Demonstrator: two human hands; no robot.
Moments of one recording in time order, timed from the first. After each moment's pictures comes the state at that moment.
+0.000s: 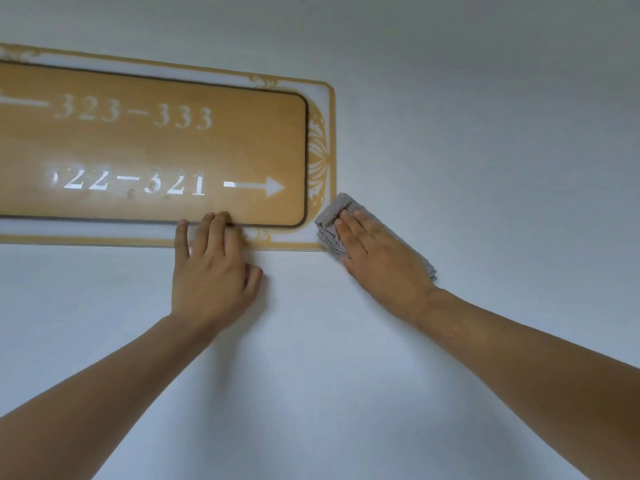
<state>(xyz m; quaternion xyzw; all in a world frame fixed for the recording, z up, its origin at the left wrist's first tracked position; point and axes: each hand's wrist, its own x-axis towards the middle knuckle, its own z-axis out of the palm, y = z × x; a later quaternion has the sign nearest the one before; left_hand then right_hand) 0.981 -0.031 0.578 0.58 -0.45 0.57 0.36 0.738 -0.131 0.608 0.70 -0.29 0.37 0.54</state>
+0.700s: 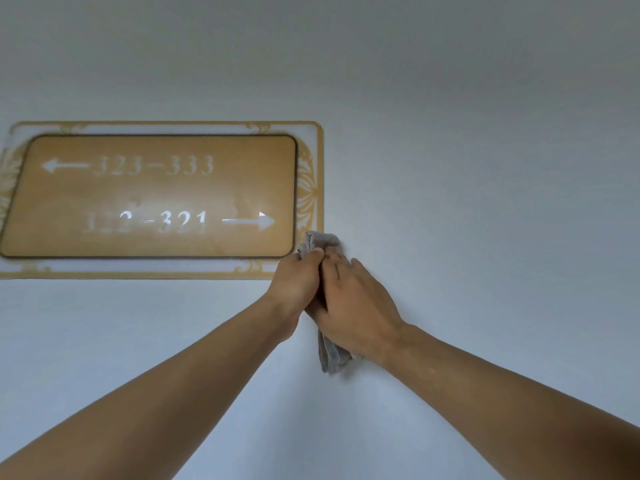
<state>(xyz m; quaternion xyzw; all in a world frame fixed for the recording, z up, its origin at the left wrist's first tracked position) 0.831 -0.033 0.625 0.46 -0.51 -0.15 0.71 0.737 -0.098 0.597 0.81 -0.20 0.48 0.28</state>
